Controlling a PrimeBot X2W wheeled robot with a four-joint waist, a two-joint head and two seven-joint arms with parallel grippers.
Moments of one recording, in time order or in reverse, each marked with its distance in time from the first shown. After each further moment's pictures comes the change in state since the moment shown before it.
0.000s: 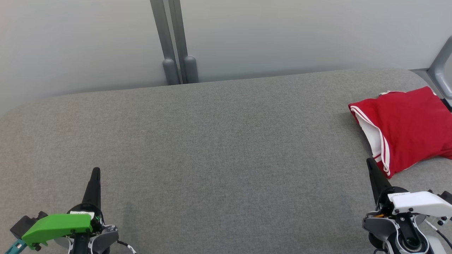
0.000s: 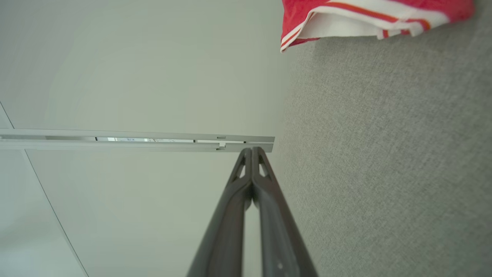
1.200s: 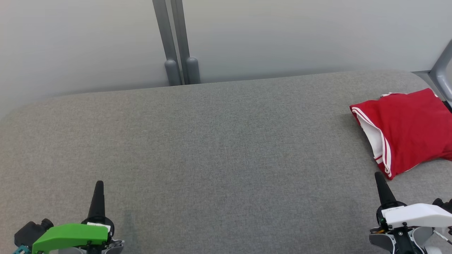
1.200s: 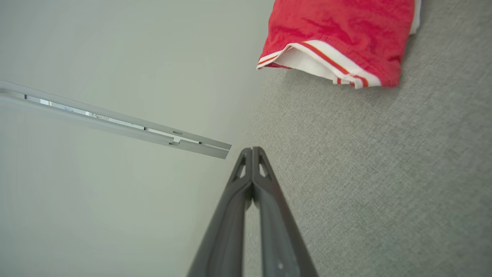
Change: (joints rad) left arm 0.056 -0.001 -0.028 -0.002 0.294 0.003 -0.080; right arm 0.066 -0.006 -0.005 -0.010 -0.317 0.000 -0.078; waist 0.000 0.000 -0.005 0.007
